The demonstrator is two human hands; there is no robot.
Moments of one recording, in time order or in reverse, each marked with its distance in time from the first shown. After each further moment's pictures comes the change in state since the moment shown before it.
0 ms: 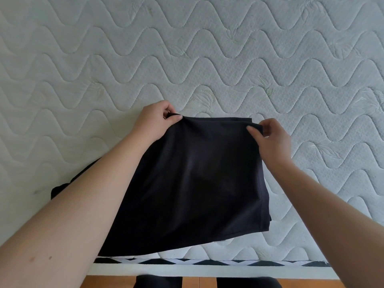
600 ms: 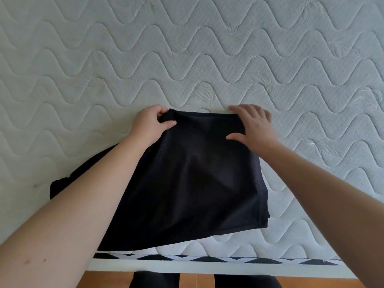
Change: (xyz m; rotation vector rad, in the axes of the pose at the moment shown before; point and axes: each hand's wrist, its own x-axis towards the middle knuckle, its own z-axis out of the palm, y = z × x) left_hand -0.017 -0.018 0.005 -0.016 0.049 -0.079; right_hand 0.020 -0.018 0.010 -0.567 -0.261 -0.613
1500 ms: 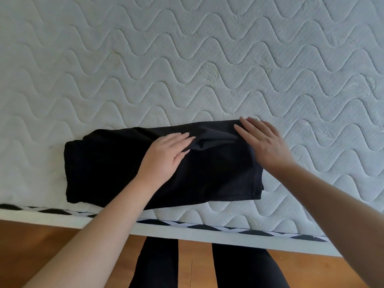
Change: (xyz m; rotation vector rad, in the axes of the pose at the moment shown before) left_hand -0.181 -0.006 0.036 0.207 0.156 0.571; right_hand -0.117 0.008 0.007 -0.278 0.121 -0.371
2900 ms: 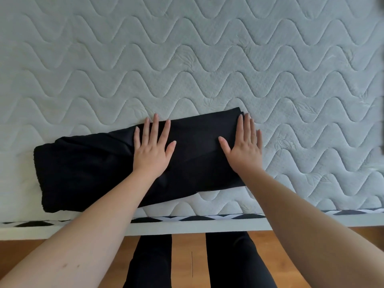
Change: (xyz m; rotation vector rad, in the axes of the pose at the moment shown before) left_hand -0.012 -0.041 0.080 0.507 -0.162 -0.193; right_hand -0.029 -0.055 0.065 0.106 -0.169 0.783
